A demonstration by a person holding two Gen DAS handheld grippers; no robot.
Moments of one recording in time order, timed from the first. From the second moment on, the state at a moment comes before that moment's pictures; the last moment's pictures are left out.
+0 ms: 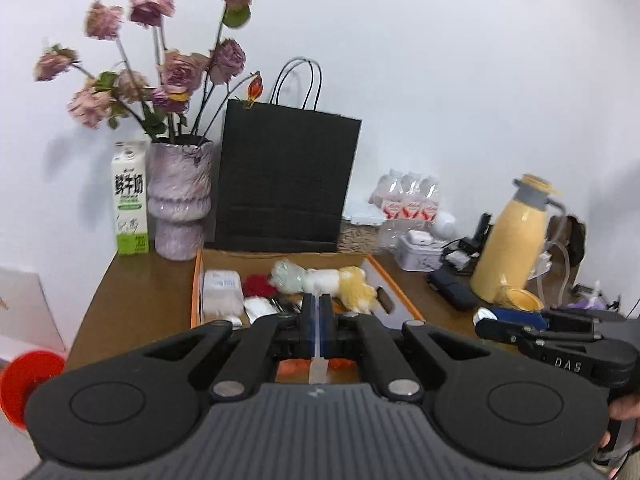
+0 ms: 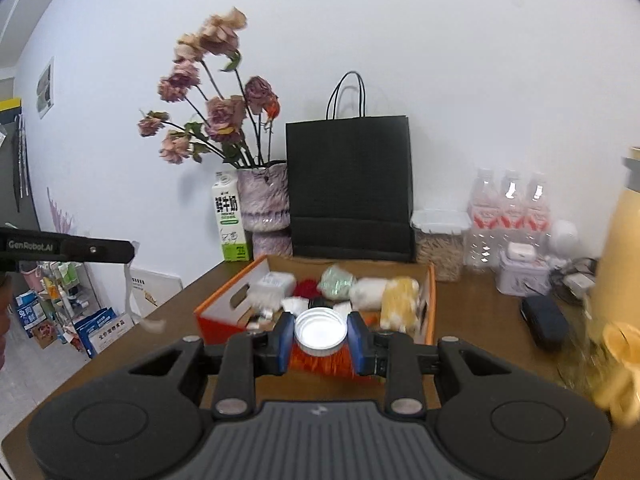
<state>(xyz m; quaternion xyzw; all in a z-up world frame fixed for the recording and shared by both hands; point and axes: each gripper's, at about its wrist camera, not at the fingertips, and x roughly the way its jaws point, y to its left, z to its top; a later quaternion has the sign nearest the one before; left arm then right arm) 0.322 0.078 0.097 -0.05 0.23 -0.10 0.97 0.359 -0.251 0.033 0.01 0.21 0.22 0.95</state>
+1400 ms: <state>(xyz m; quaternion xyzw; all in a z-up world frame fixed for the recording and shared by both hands) 0.491 0.117 0.055 -0.06 0.42 -0.01 0.90 0.574 -0.221 0.015 -0.02 0.42 0.14 0.90</state>
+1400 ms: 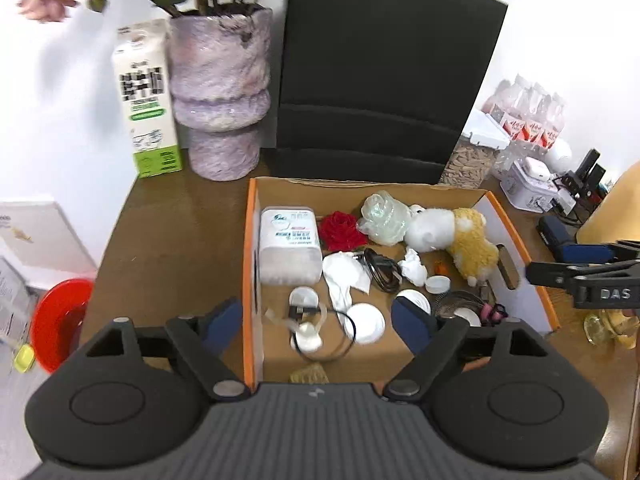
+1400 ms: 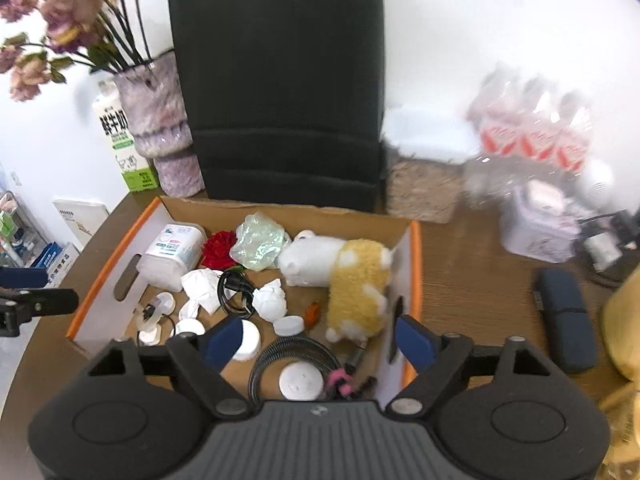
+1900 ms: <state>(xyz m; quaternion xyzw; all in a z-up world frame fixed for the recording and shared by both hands) 0.333 0.084 0.087 -0.04 0.38 0.00 0.93 0.428 -0.246 0.053 -0.06 0.39 0.17 0.90</state>
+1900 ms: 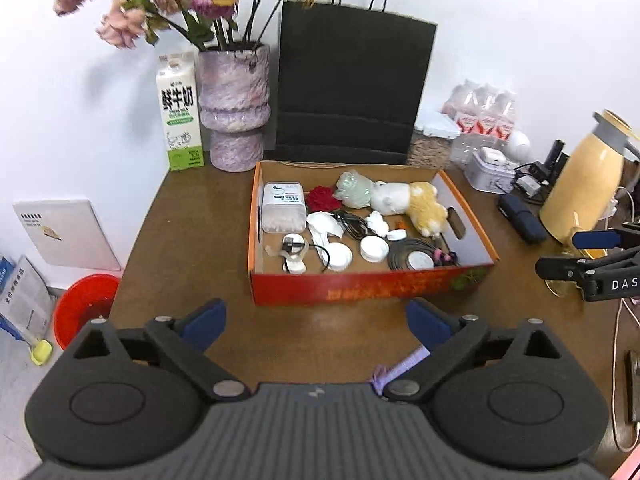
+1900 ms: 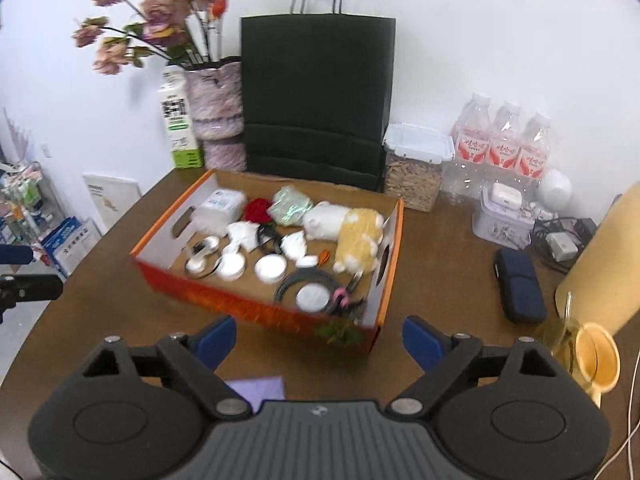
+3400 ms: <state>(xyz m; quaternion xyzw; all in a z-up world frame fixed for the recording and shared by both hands) 0.158 0.027 -0.050 -0.09 0.37 -0.03 0.93 0.212 -0.270 -0.087 0.00 0.35 0.17 0.92</state>
